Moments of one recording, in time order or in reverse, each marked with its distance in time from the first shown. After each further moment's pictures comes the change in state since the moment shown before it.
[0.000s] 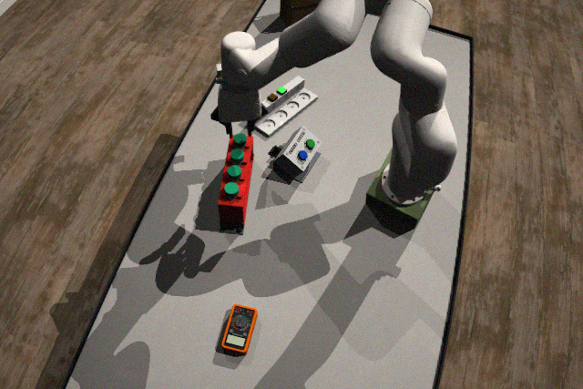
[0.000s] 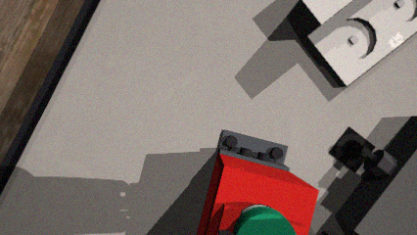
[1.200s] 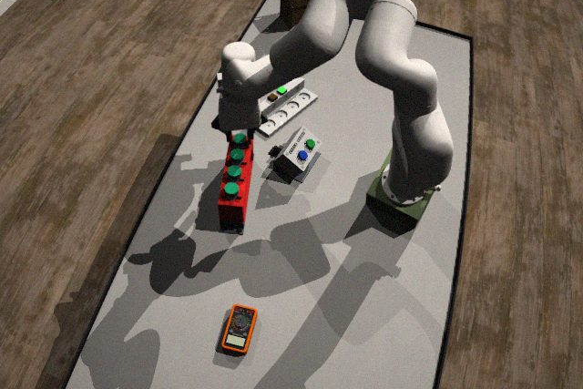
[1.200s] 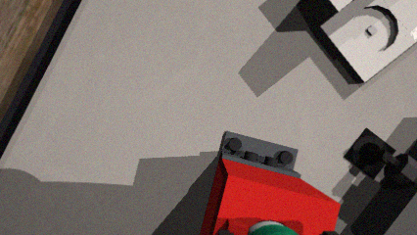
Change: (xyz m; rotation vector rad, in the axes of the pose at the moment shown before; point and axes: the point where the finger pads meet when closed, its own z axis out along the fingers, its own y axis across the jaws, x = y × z) arm 0.000 0.000 0.030 0.001 -0.001 0.000
